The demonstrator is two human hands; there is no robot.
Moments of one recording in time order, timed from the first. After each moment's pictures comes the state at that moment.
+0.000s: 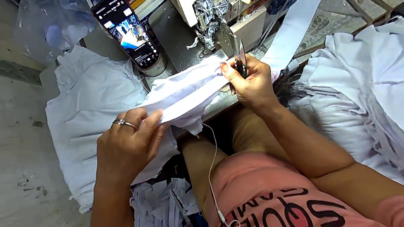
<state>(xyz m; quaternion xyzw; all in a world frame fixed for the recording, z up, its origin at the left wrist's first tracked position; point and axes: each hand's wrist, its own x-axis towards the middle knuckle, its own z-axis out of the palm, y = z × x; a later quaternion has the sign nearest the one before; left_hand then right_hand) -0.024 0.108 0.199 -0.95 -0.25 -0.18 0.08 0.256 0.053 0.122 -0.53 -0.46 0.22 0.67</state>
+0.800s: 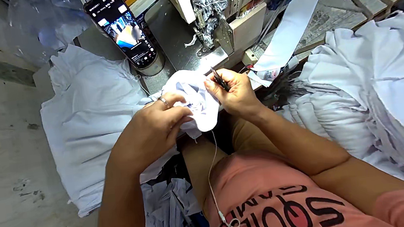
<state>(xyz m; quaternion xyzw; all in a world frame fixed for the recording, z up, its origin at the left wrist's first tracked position) 0.025 0.123 0.212 -0.97 -0.13 -0.12 -0.16 0.236 0.055 0.114 -0.52 -0.53 0.24 0.63</state>
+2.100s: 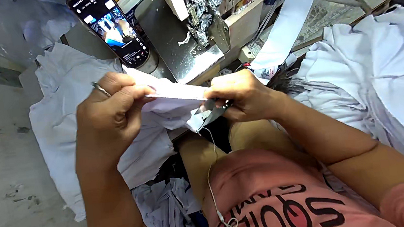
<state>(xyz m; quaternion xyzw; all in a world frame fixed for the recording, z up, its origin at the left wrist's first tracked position) 0.014 0.151 0.222 -0.94 -0.17 -0.27 -0.11 0.270 0.052 0.137 -0.37 -0.80 0.09 0.48</state>
